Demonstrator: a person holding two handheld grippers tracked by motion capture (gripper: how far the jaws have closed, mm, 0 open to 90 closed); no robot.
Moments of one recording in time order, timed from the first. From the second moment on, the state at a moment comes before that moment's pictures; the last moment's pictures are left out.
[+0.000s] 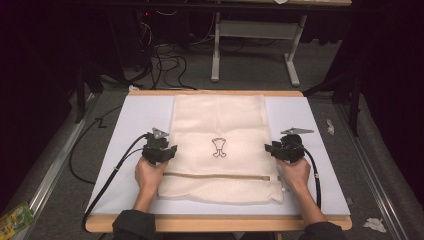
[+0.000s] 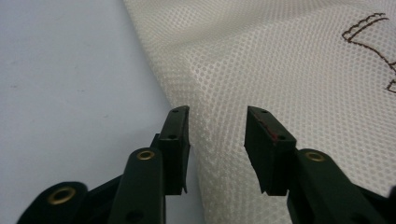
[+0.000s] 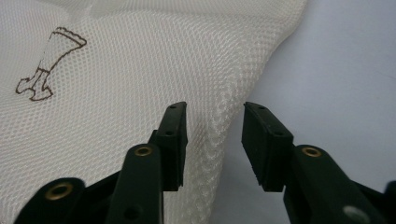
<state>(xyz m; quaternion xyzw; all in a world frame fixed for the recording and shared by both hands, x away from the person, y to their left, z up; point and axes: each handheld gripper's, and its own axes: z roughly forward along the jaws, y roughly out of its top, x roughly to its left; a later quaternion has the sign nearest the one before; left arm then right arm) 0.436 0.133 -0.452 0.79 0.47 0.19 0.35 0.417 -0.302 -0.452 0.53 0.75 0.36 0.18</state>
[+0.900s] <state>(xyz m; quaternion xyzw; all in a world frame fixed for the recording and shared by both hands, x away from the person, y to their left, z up) 0.395 0.090 -0.437 0.81 0.39 0.17 0.40 0.349 -0.315 -0.456 0.52 0.73 0.40 0.17</state>
